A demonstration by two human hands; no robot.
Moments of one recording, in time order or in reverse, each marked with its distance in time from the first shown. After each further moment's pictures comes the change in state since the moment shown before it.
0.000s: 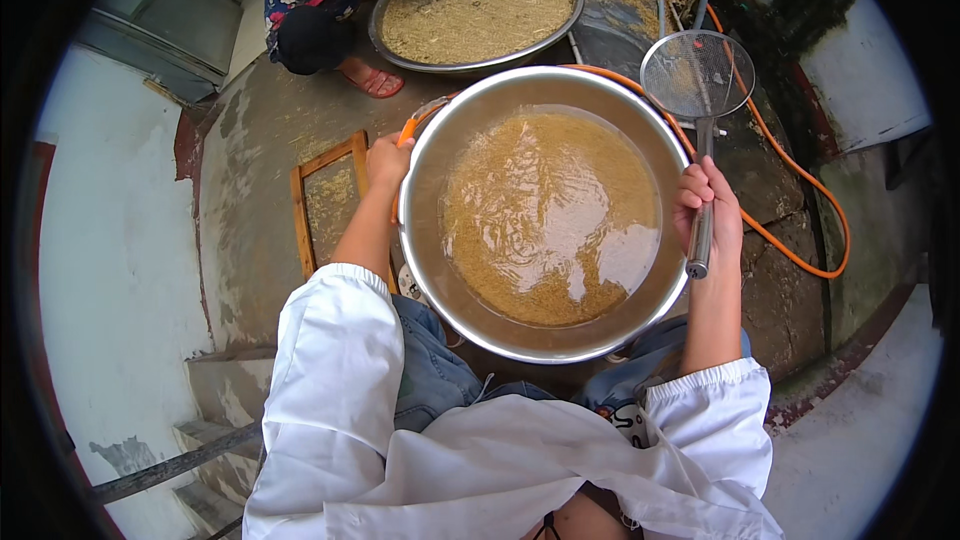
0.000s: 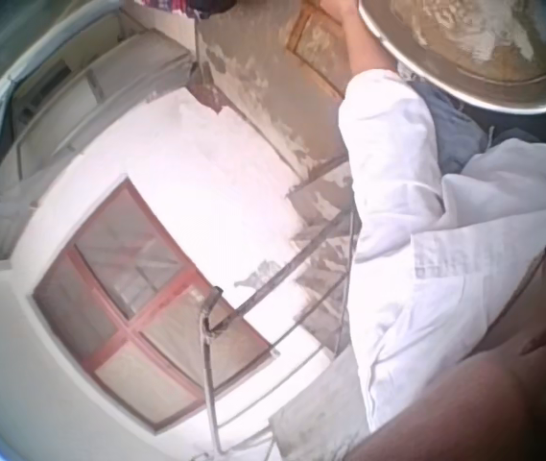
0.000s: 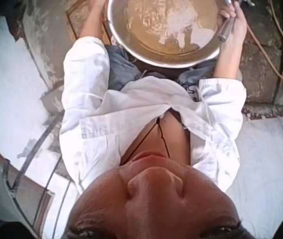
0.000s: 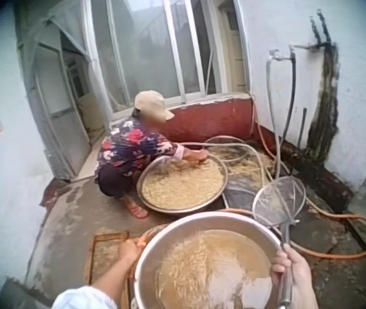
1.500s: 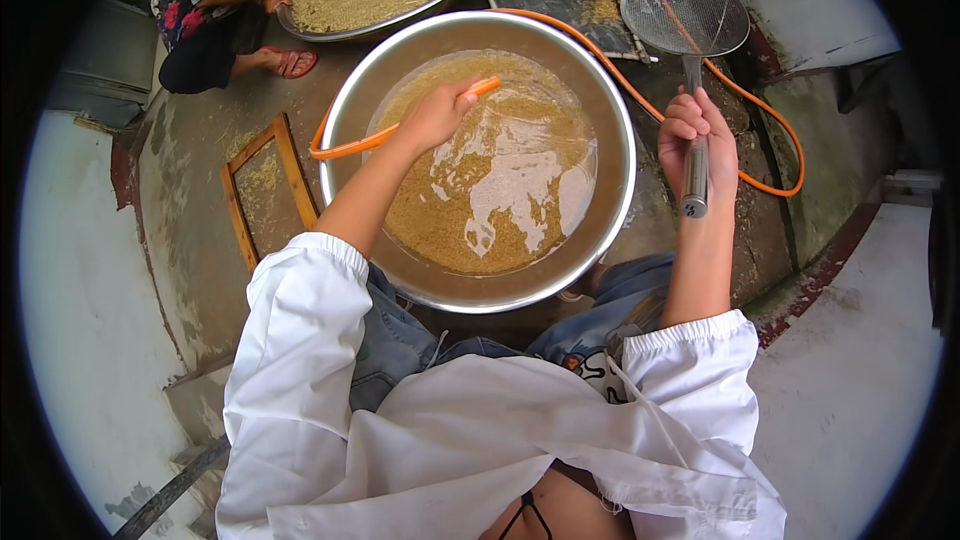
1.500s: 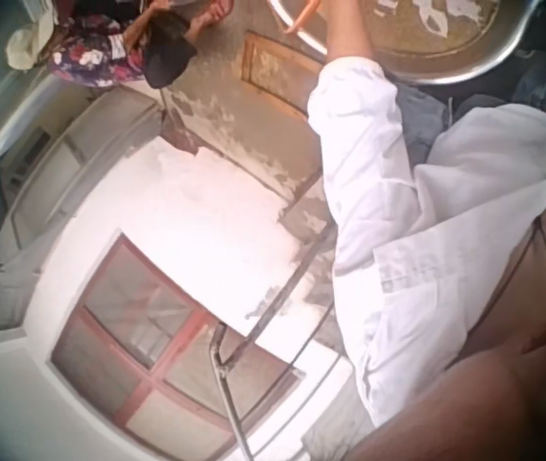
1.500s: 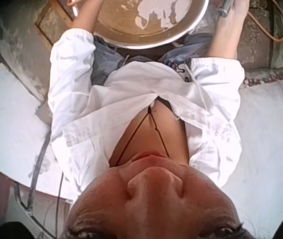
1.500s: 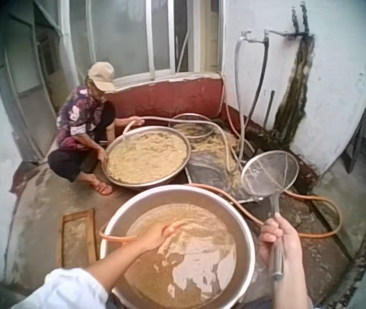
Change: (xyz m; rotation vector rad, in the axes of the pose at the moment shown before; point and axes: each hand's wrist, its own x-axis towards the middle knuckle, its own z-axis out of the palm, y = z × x) left_hand -0.108 0.140 0.076 -0.088 -0.488 0.721; right_hand -0.032 -0.053 -0.012 0.071 -0.111 -0.121
